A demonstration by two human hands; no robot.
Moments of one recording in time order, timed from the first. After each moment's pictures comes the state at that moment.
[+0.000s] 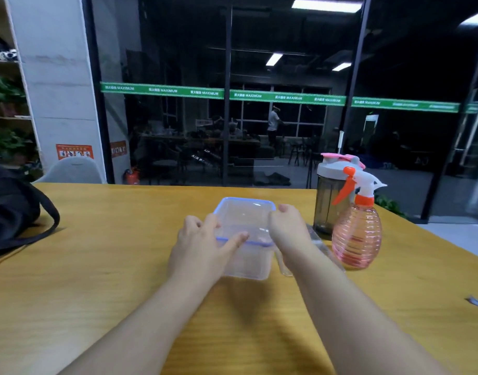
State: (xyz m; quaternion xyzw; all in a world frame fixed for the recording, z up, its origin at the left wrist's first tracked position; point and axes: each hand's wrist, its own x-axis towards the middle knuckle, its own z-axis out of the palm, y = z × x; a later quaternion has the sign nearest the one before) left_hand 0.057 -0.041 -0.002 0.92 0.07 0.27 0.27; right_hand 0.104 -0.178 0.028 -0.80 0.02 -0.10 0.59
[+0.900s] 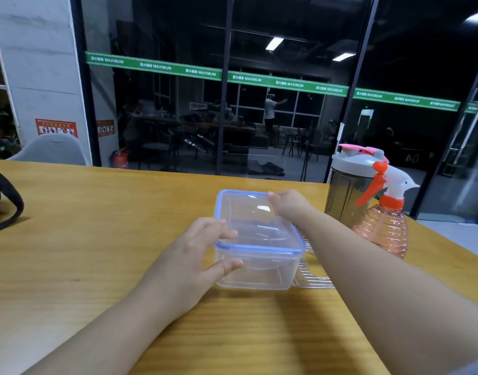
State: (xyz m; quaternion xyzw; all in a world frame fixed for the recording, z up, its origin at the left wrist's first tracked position) left_hand 0.076 -0.003 -0.027 0.88 -0.20 0.25 0.35; right_hand 0.220 -0.186 0.027 -0.92 0.00 -0.04 0.39
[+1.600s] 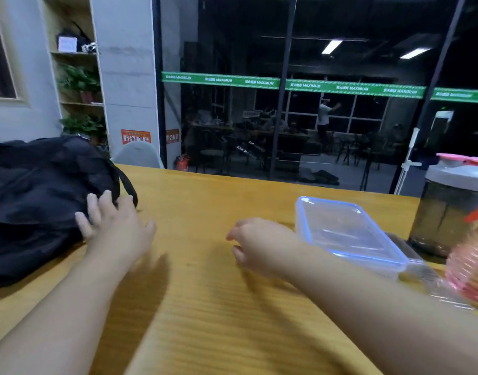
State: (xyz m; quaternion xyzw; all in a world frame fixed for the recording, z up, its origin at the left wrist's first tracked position) left_hand 0.045 0.188 -0.009 0.88 0.36 0.28 0.12; right_hand 0.097 -0.029 0.019 -0.91 -0.40 -0.06 -0.02
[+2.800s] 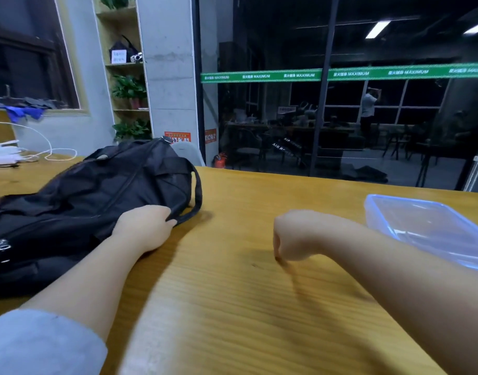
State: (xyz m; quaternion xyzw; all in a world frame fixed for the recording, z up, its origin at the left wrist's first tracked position) left_hand 0.035 0.291 -0.014 0.96 0.26 0.14 -0.02; right_hand 0.097 0.030 0.038 -0.93 -0.34 0.07 -0.08
